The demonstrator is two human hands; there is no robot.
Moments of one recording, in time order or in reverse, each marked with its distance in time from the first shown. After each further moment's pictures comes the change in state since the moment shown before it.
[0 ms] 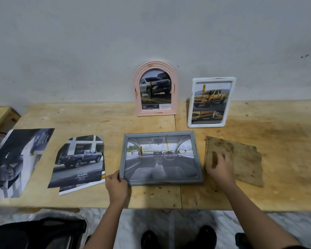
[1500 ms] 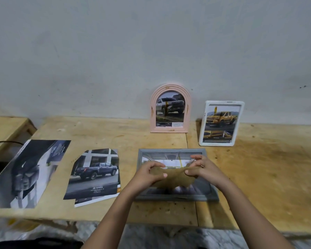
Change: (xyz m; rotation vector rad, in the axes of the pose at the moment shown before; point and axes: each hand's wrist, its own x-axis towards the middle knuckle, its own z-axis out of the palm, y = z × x) left_hand -0.003 0.093 -0.059 -0.223 -0.632 0.410; right_hand -0.037 -0.133 -0.035 0.441 -0.469 -0.265
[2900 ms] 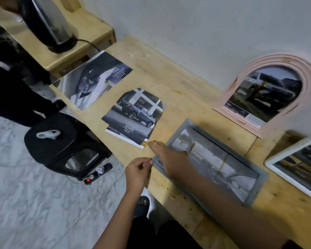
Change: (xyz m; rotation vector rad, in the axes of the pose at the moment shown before) left_hand -0.034 -0.112 0.052 -0.228 1.097 -0.431; right_hand 0.073 -0.002 0.141 -0.713 -0.674 -0.870
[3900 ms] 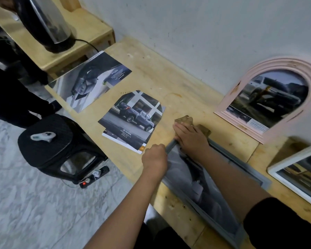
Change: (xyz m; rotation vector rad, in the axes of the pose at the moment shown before) left_hand 0.039 0.067 0.049 0.925 -0.287 0.123; right_hand 0.055 0.093 -0.024 -0.443 -0.032 0.178
